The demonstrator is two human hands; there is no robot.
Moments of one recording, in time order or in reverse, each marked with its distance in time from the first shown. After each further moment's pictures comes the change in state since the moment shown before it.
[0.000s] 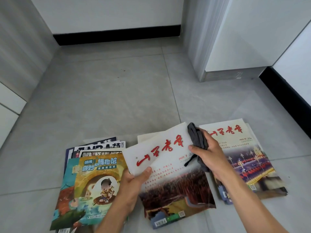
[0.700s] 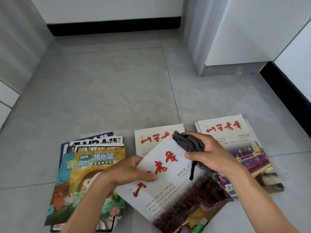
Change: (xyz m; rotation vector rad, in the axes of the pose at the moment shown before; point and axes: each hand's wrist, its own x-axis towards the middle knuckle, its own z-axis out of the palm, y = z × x) left_hand 0.009 0.065 -0.005 0.770 -0.523 -0.162; right_hand -0.007 -0.018 -0.011 -0.167 -0.288 -0.022
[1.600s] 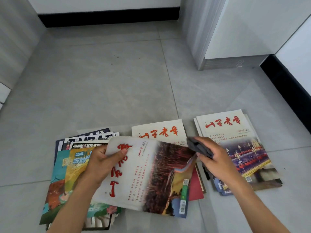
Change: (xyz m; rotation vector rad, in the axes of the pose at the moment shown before) left_hand 0.009 -0.040 -0.020 -0.366 0.682 0.153; right_hand -0.011 0.071 -0.006 -0.240 0.256 -0.165
